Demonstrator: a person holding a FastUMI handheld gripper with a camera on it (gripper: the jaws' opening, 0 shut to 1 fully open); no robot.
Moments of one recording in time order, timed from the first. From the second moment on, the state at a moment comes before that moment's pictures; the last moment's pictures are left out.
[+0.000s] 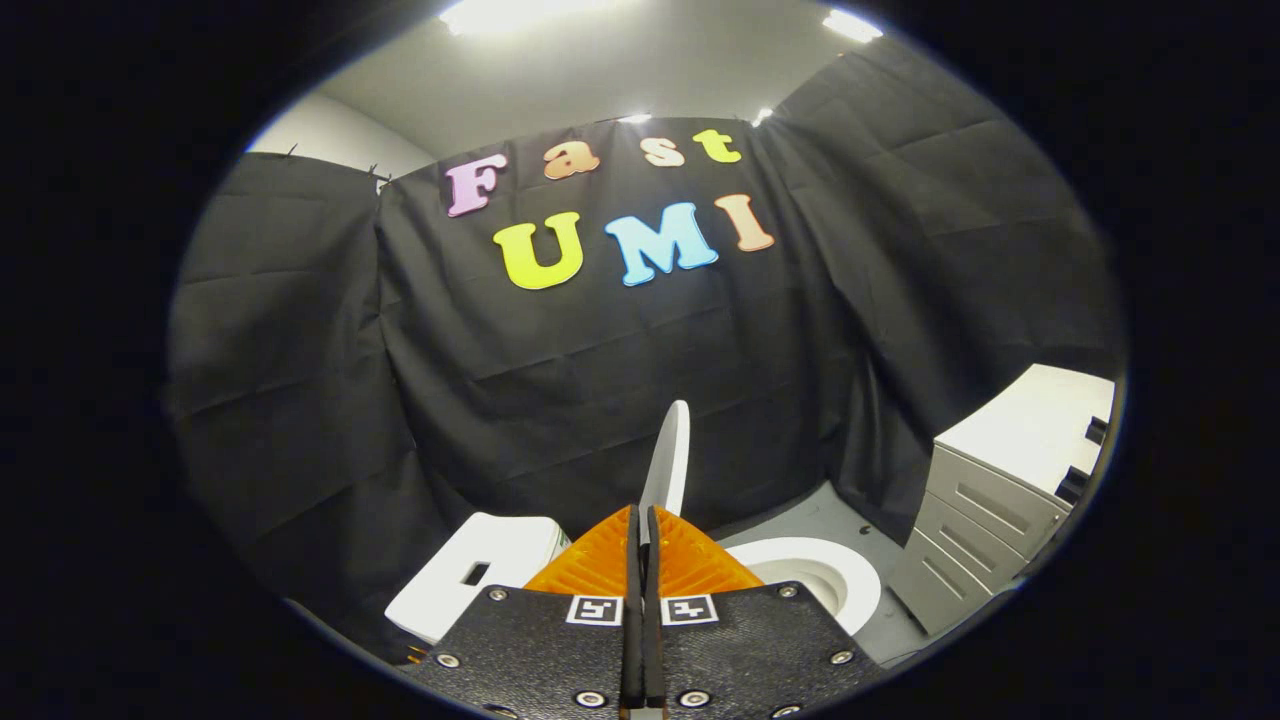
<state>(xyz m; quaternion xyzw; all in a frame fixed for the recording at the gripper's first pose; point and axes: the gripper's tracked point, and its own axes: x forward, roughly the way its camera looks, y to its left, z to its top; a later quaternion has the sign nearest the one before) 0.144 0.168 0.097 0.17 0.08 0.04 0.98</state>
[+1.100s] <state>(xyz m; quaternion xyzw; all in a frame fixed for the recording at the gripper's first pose) 0.133 0.256 0.130 0.08 0.05 0.09 0.99</state>
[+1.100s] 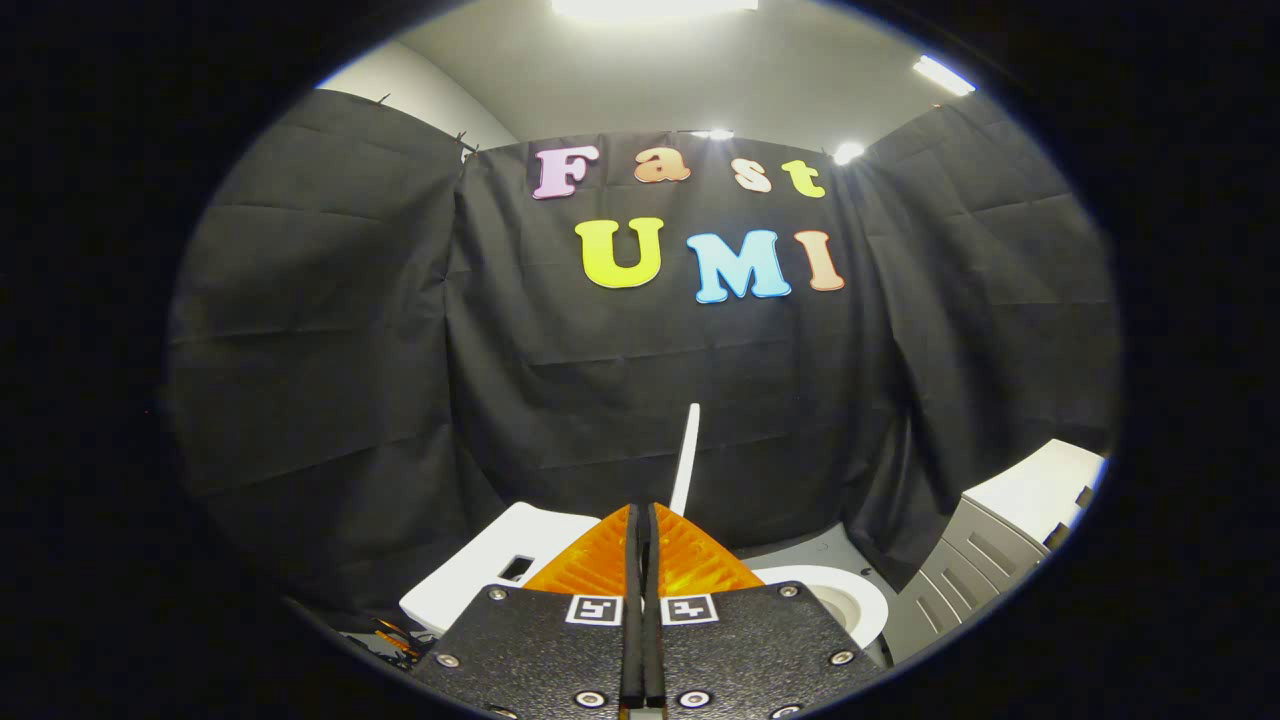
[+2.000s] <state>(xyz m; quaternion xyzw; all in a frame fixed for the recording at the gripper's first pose) 0.125 0.363 0.140 0.04 0.03 0.15 0.99</state>
